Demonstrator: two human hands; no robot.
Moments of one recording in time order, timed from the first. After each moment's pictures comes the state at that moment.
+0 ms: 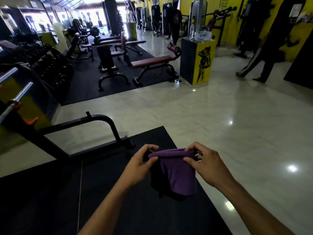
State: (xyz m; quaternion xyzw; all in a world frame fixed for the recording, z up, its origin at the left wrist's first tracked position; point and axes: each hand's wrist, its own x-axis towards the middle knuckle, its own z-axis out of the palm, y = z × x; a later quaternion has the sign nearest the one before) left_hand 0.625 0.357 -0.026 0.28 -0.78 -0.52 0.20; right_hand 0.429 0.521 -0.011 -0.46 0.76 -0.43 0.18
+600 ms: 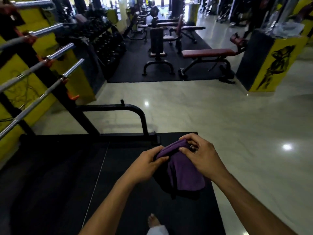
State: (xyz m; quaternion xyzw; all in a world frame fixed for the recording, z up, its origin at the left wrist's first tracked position) left_hand 0.560 0.190 -0.037 0.38 -0.77 -0.47 0.20; right_hand 0.346 0.247 -0.023 -0.60 0.63 -0.42 0.27
